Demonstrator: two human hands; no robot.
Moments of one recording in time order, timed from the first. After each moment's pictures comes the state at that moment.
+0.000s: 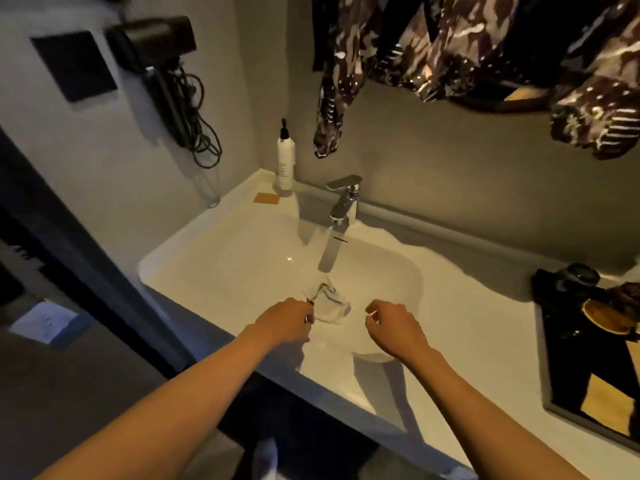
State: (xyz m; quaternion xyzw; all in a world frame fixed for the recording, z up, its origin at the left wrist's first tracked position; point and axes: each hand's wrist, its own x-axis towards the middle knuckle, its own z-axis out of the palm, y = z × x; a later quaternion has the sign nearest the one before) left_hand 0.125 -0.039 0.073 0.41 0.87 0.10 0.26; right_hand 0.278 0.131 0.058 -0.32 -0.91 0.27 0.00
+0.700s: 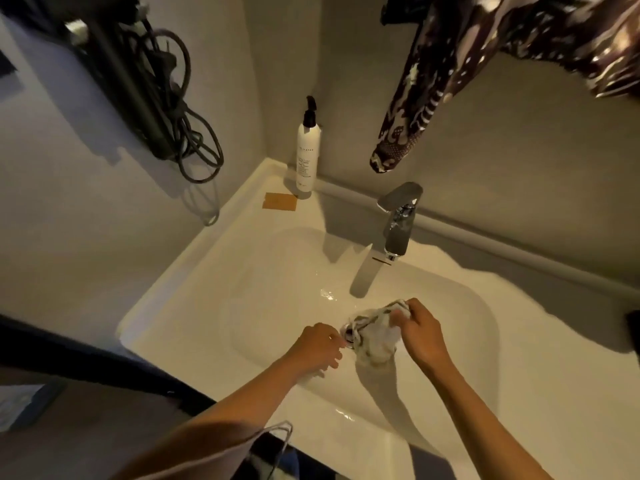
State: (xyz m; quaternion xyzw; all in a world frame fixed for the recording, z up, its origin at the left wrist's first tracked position) left_hand -0.043 0.010 -0.007 0.16 0.77 0.34 0.52; right_hand 0.090 0.163 0.017 -0.45 -0.76 0.45 0.11
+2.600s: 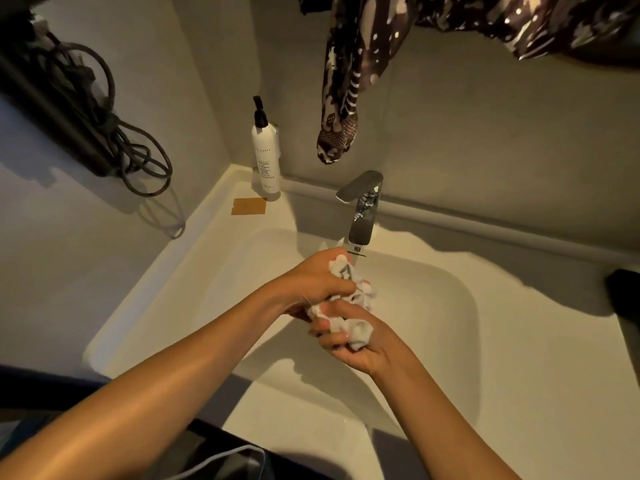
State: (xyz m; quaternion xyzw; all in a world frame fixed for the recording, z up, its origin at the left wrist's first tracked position) left_hand -0.064 0.092 0.090 0.37 0.69 0.43 0.46; right_hand 0.068 0.131 0.078 -0.24 -0.09 0.96 -0.07
